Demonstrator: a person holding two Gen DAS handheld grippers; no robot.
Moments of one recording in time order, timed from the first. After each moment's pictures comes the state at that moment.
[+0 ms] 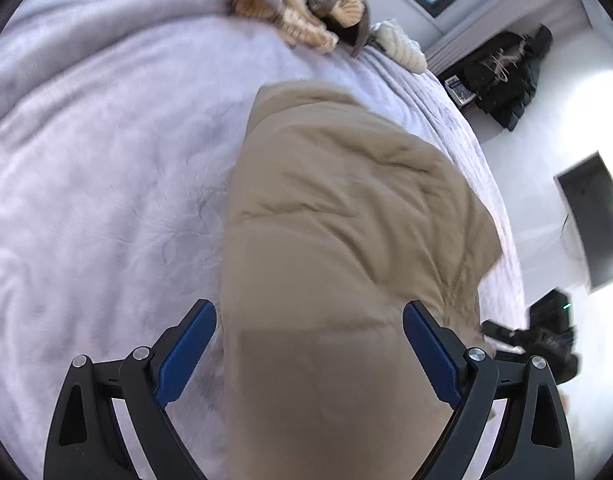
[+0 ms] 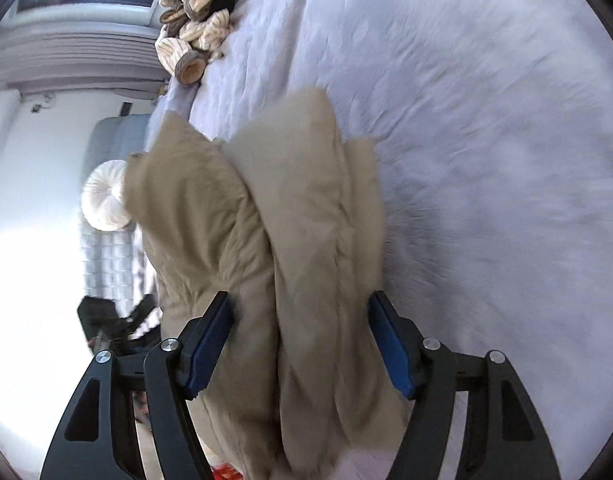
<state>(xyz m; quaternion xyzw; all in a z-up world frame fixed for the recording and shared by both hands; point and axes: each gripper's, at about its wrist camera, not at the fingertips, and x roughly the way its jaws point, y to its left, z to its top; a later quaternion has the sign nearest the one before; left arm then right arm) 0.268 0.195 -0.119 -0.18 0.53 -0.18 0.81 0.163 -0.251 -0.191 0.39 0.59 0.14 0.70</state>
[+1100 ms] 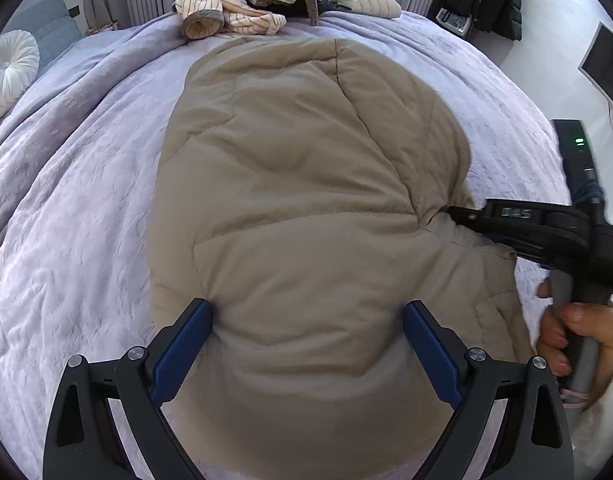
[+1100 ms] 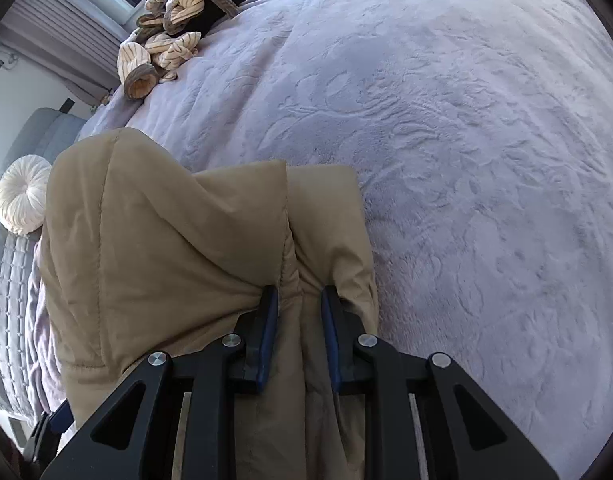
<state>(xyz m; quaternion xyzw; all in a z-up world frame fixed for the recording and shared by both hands) 0.189 0.071 -0.116 0.01 0.53 -0.13 0.84 0.224 -0.176 -0.189 0.24 0.57 0.00 0.79</state>
